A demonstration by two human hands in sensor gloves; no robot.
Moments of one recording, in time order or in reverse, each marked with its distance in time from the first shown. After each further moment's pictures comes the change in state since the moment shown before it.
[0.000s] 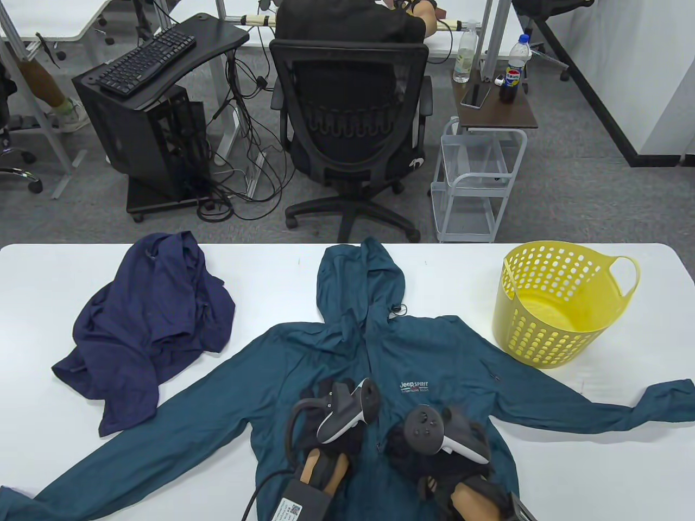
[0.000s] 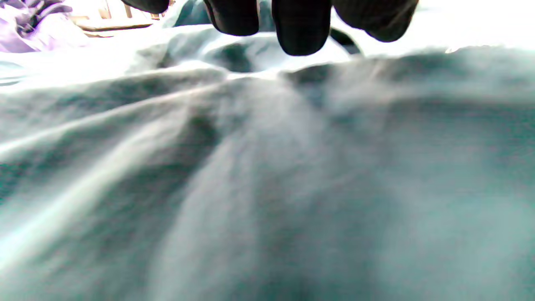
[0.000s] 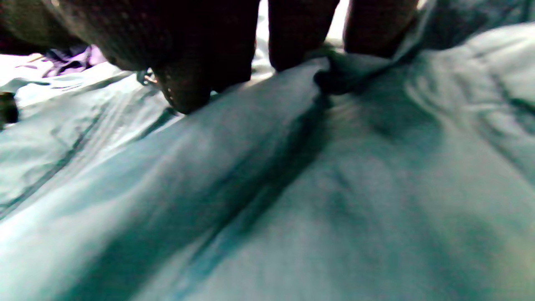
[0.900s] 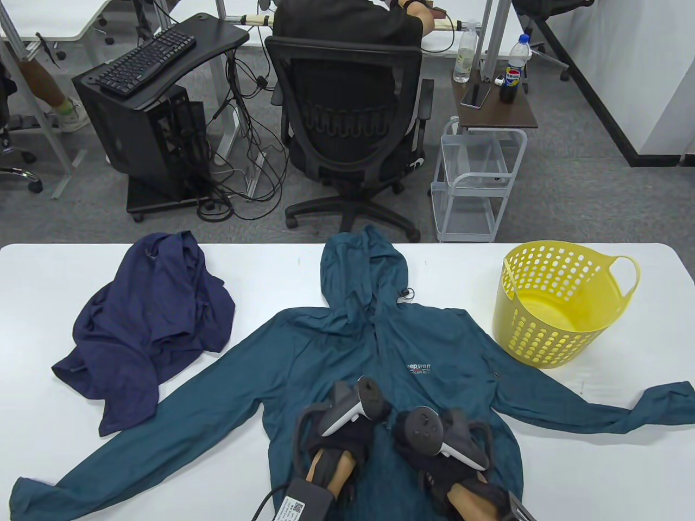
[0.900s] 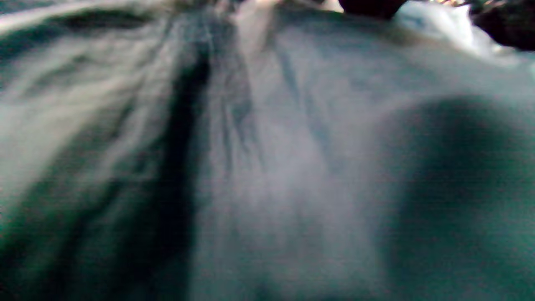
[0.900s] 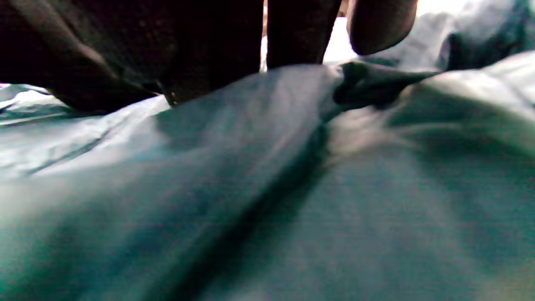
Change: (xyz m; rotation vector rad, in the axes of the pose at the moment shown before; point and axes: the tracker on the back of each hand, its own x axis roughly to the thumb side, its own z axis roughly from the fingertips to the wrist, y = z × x) left_hand 0.003 -0.026 -0.014 -0.292 0.004 0.068; right_hand 0.008 -0.002 0.004 -0.213 -0.014 0.129
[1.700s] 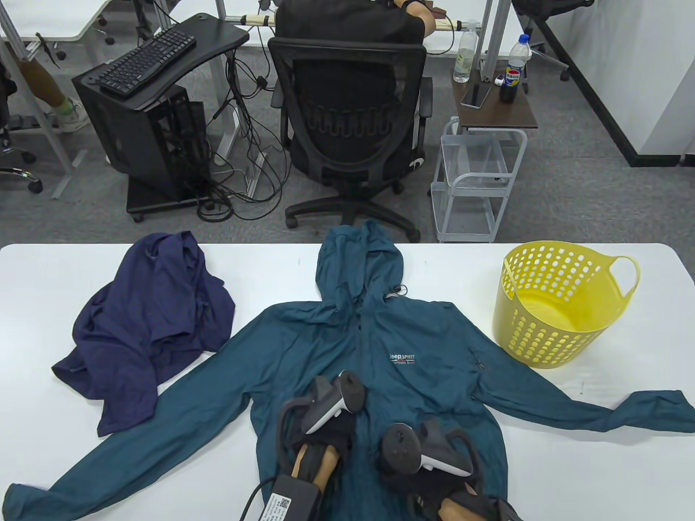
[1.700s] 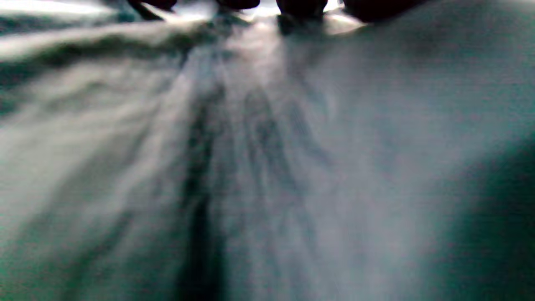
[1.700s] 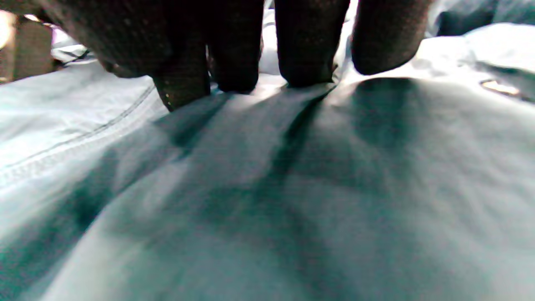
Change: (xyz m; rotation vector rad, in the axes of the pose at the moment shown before) left_hand -0.025 0.012 0.002 0.141 0.045 0.005; right_hand 0.025 0.007 0.008 0.213 -0.075 0.025
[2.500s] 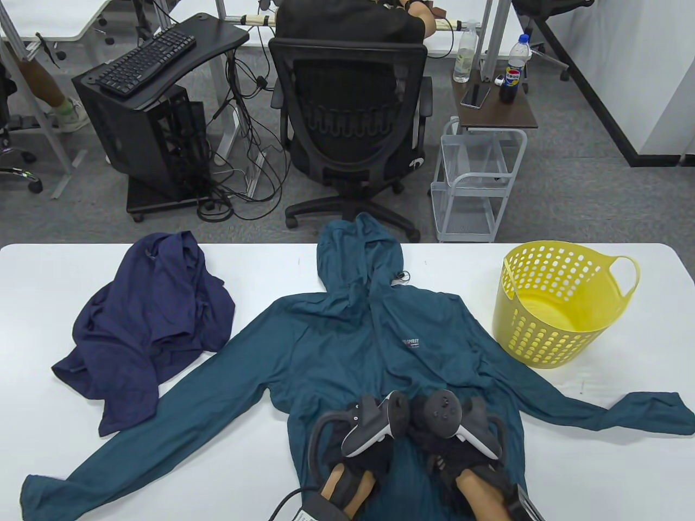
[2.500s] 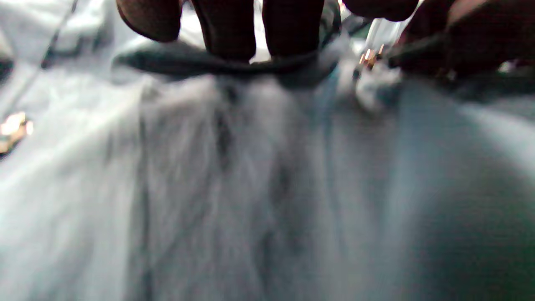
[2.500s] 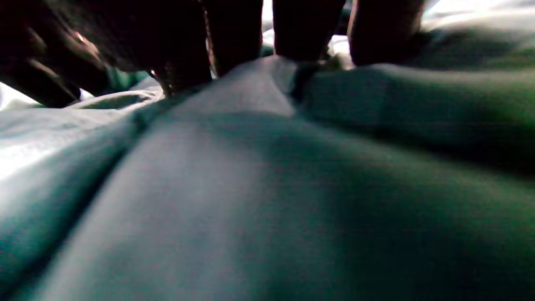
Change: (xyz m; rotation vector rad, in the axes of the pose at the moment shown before) left_hand 0.063 -0.010 0.028 -0.043 -0.091 -0.127; right_hand -0.066 -0.005 -0.014 -0.195 0.208 -0.136
